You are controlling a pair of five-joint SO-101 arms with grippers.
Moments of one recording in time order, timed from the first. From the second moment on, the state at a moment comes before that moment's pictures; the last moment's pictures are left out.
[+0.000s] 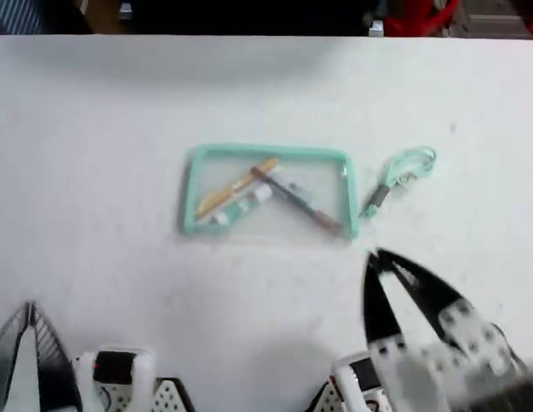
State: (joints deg) left arm -5.0 -103.2 13.0 91.8 -24.4; right arm -19.8 -80.9 3.3 97.2 14.6
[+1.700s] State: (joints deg) left arm -5.1 -104.1 97.2 59.5 -15.3; right arm -18.5 -103.0 96.4 51.3 22.5
